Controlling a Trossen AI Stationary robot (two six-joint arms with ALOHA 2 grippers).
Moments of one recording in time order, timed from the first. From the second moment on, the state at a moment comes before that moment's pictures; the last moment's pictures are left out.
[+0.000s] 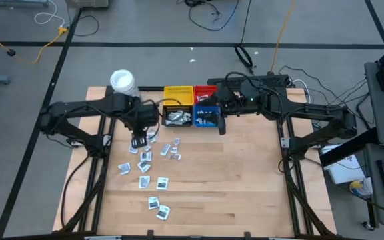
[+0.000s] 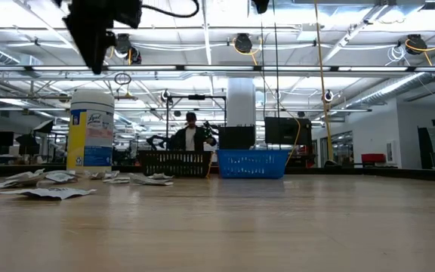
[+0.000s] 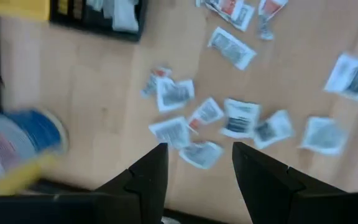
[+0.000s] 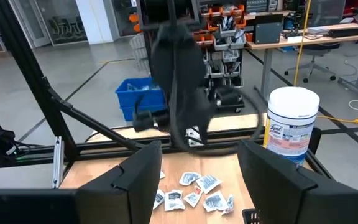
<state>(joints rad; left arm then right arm) 0.13 1.39 1.39 -1.49 -0.06 -0.08 -0.18 1.35 1.28 -0.05 -0.21 0.10</state>
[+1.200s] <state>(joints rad) 0.09 1.59 0.76 -0.87 -0.11 0.35 -0.17 1.35 1.28 -0.05 -0.24 0.01</state>
